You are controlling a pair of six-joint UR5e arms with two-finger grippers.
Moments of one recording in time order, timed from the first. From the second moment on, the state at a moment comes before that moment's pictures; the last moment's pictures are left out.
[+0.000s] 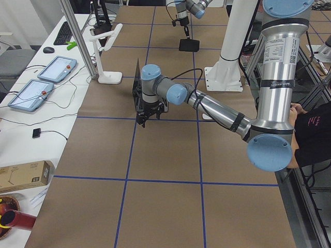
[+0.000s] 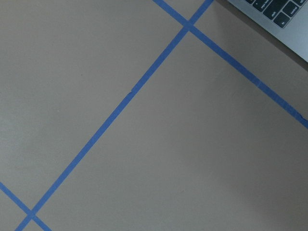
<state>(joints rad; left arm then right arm) -1.14 -1.59 -2.01 -1.54 -2.16 0.27 0.72 -1.74 1.97 -0.94 2.47 1.12</state>
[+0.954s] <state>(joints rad) -1.20 -1.59 -2.00 -1.53 -2.23 0.27 0.89 -1.25 1.96 -1.43 2.45 1.01</state>
